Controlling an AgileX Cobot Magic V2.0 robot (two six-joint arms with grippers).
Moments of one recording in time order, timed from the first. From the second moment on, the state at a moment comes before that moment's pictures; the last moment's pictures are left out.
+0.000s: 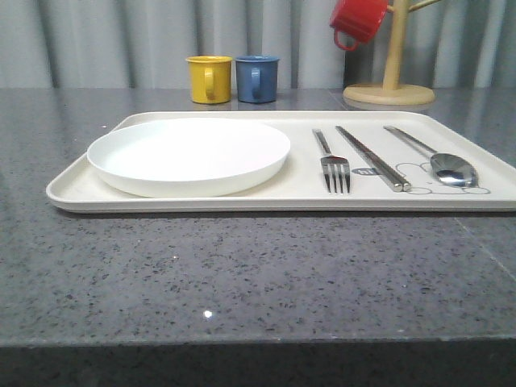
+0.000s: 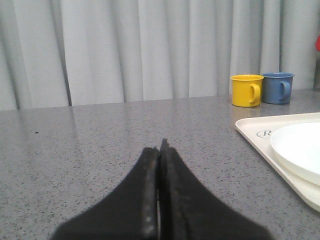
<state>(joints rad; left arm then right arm) -0.05 0.00 0.00 -0.07 -0.01 0.11 0.03 -0.01 0.03 0.09 0.08 -0.11</state>
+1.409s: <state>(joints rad) -0.05 0.00 0.00 -0.07 -0.01 0.11 0.03 -0.01 0.03 0.07 0.04 0.03</state>
